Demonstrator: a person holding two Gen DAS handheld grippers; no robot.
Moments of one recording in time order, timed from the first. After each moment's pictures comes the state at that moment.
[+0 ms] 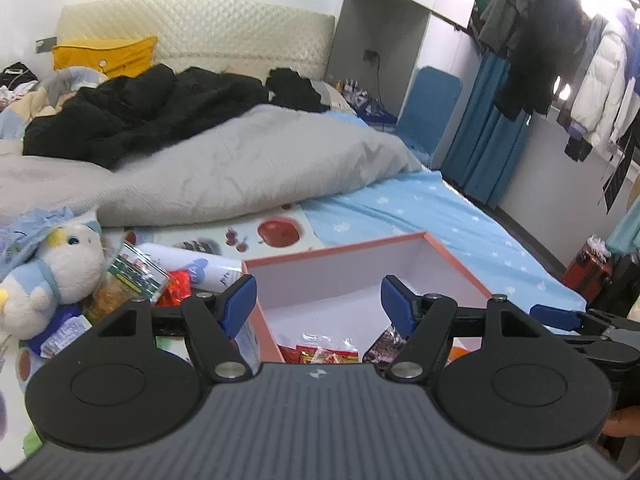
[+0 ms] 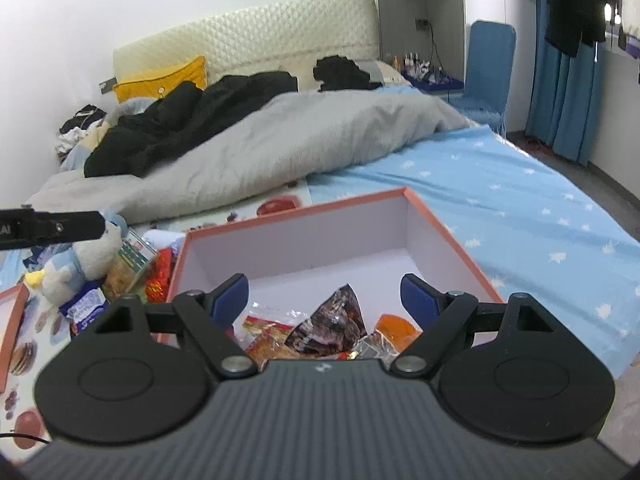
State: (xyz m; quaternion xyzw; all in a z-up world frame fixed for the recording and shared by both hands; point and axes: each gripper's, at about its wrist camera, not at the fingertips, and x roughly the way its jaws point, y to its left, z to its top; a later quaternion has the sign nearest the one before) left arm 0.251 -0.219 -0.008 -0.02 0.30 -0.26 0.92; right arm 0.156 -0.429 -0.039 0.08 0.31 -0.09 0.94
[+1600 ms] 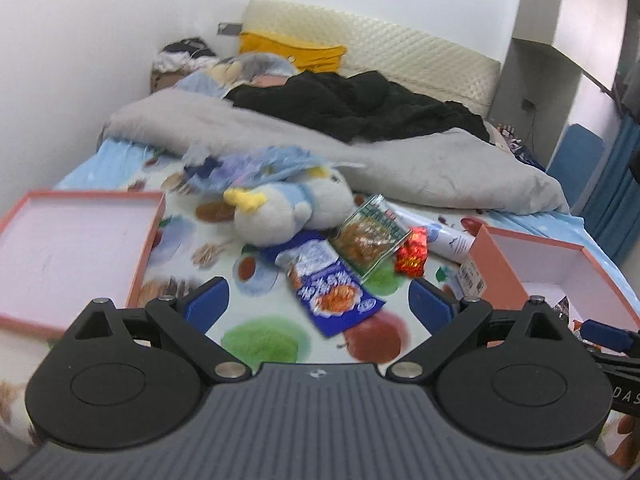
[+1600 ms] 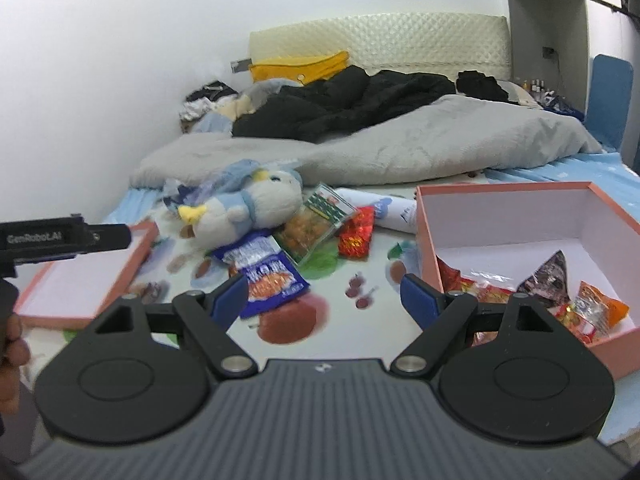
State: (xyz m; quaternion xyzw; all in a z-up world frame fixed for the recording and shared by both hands) left arm 0.133 0.029 -0.068 -0.08 0.29 -0.03 0.95; right arm 0.111 -0.220 -0.076 0.04 0.29 0.07 0.95
